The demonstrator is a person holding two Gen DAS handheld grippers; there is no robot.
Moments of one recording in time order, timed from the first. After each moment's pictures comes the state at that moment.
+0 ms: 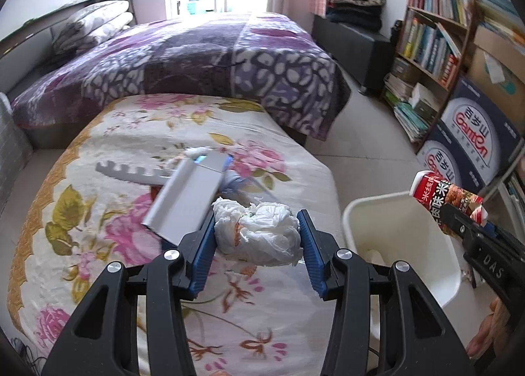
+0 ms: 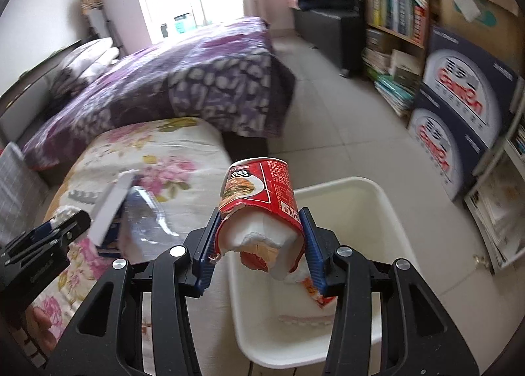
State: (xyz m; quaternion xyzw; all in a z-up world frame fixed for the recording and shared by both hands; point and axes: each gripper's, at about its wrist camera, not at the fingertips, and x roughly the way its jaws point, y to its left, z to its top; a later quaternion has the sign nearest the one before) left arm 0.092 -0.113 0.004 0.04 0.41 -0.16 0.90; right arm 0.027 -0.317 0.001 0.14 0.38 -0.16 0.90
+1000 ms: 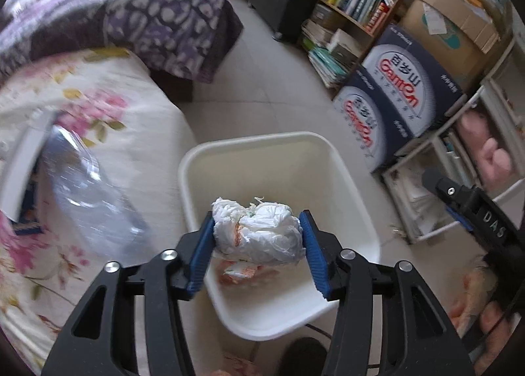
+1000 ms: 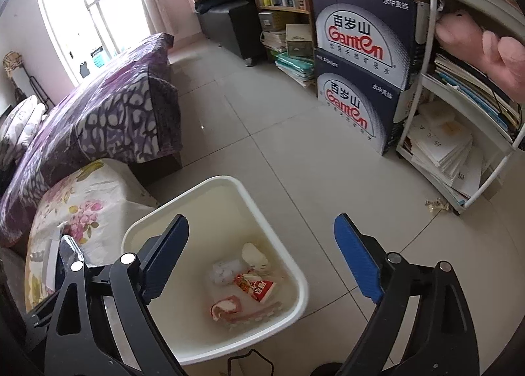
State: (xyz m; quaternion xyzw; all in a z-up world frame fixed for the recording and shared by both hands) left arm 0.068 -0.239 -0.039 0.01 0.51 -0.32 0.80; right arm -0.047 -0.437 -0.011 0.23 0.36 -0.30 0.85
